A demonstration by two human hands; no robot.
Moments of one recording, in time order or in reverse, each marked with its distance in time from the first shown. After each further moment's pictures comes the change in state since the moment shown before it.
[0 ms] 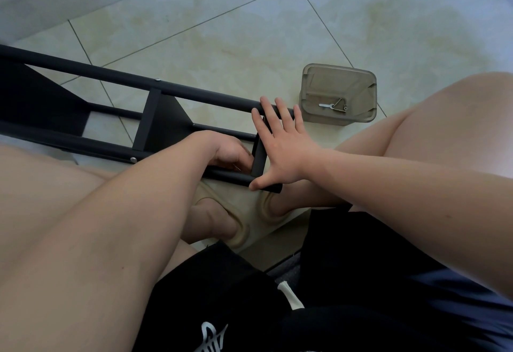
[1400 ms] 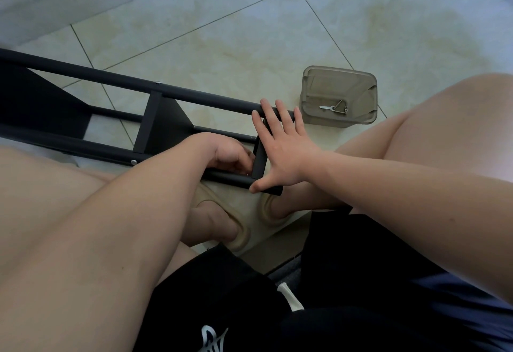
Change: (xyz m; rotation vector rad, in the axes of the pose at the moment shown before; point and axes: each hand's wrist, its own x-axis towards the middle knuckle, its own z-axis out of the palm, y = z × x) left_hand -0.003 0.006 0.004 -0.100 0.001 0.012; right_hand -0.002 0.000 -0.003 0.001 -0.007 -0.002
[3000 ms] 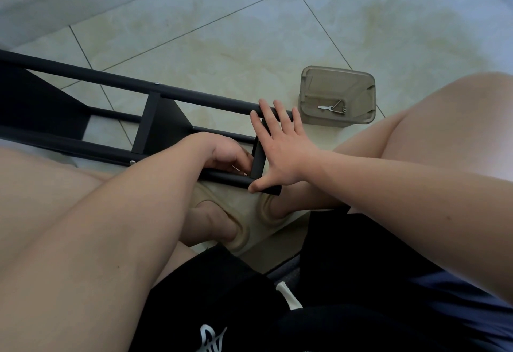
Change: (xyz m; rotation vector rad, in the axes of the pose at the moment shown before) left_hand -0.001 -0.002 -0.003 -0.012 -0.019 -0.005; right_hand -0.001 0.000 0.000 -0.005 0.005 0.003
